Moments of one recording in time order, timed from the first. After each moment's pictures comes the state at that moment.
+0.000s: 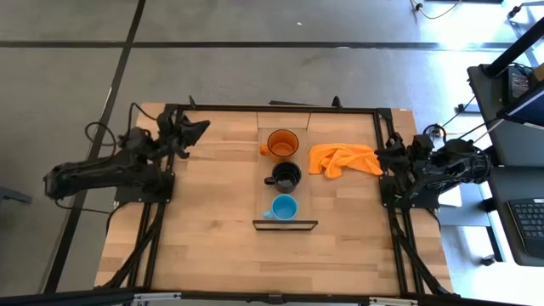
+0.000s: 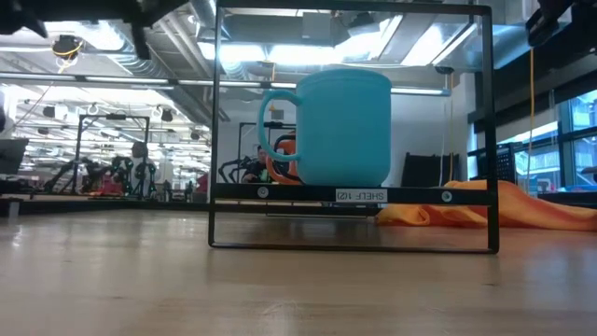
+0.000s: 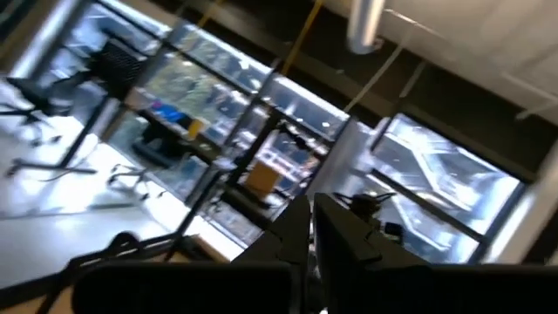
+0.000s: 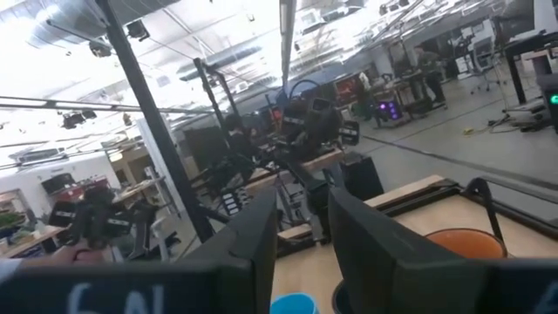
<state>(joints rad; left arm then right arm) 0.32 0.44 0.36 0.44 -0.10 -0.60 0.21 0.00 0.47 -0.21 0.22 0.34</state>
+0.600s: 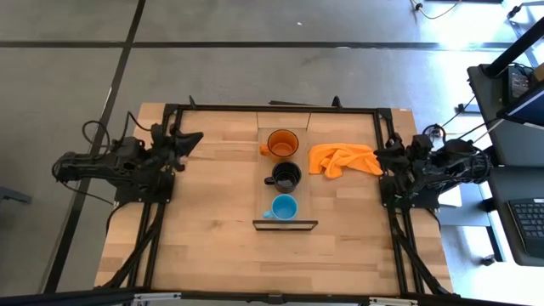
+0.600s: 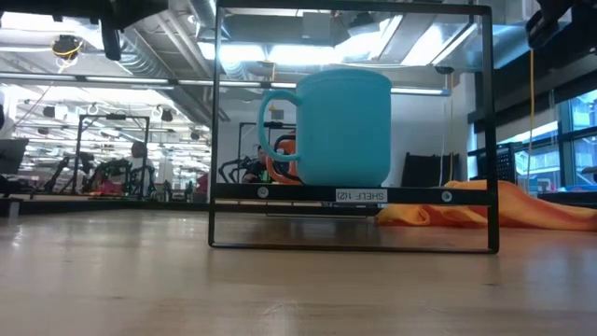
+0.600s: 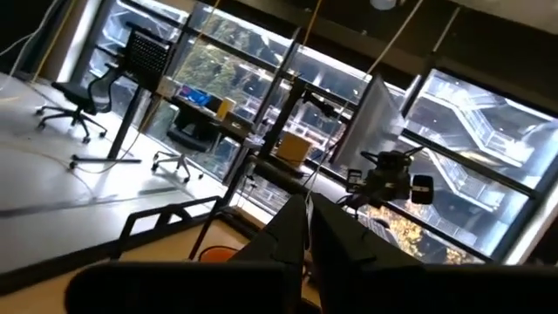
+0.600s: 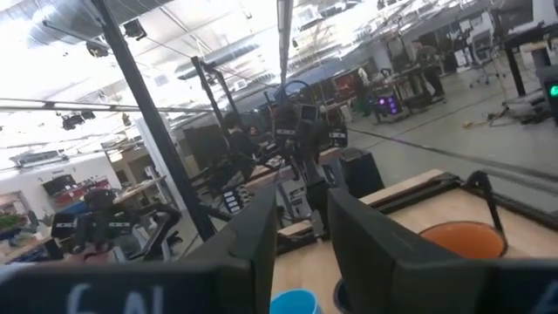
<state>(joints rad) -0.01 0.24 0.36 0.12 -0.46 -0.40 0.21 0.00 0.47 -0.22 0.22 0.35</state>
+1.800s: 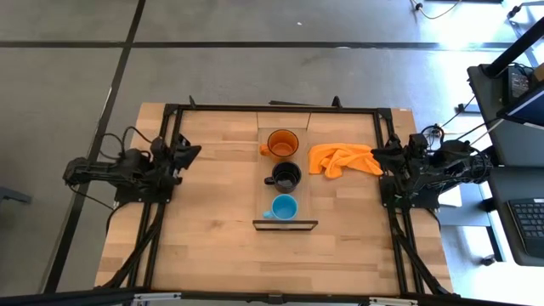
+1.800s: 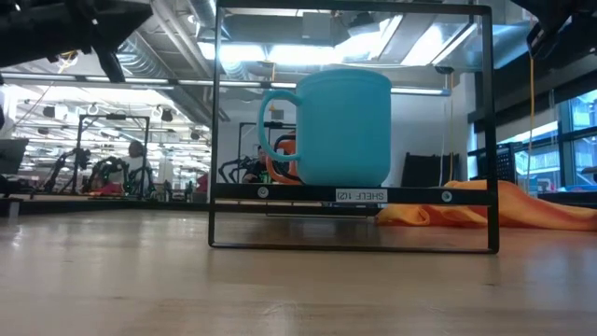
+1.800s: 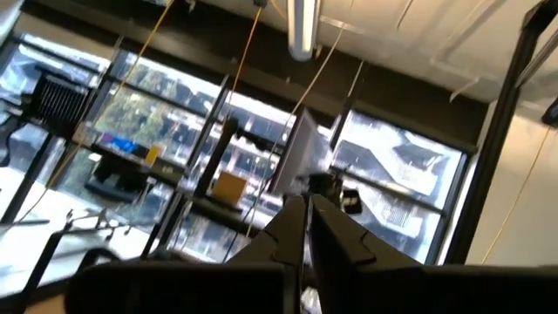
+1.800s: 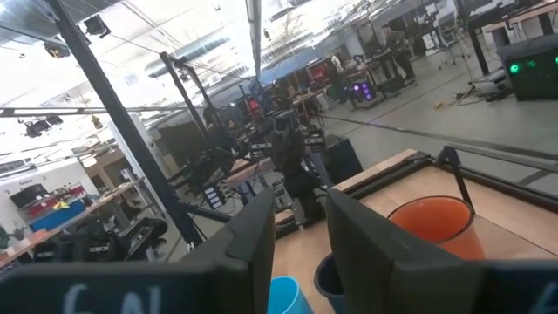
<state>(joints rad) -0.03 0.04 0.01 0.53 -0.30 -0.31 0.21 0.00 0.47 -0.28 0.29 0.42</state>
